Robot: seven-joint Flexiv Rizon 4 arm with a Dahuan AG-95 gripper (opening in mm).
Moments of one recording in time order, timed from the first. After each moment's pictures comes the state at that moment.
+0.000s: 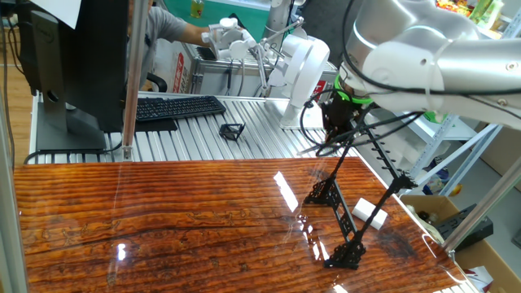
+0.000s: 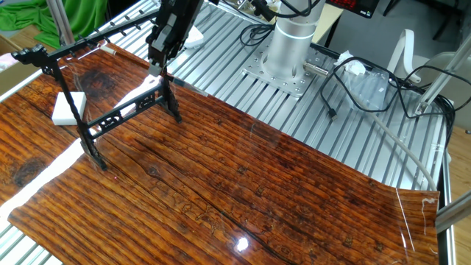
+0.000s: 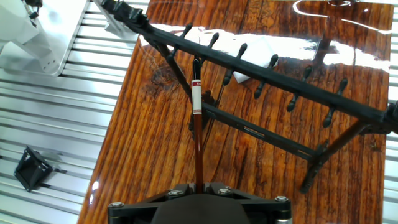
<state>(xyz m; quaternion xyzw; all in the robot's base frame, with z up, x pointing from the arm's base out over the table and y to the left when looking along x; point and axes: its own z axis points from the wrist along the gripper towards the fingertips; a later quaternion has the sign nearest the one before) 0.563 -0.096 0.333 0.62 0.76 -0.02 0.19</state>
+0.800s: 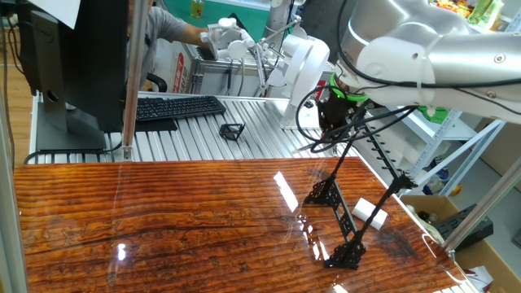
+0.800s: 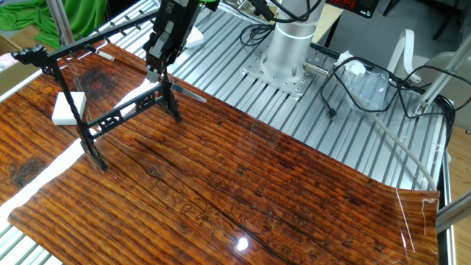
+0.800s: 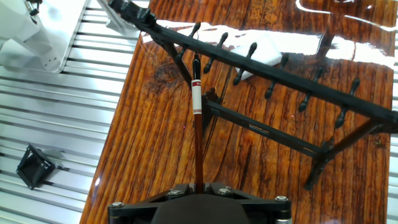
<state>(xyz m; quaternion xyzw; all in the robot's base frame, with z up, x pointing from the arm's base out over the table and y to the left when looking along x) 0.570 -0.092 0.325 0.62 0.76 -0.02 0.18</state>
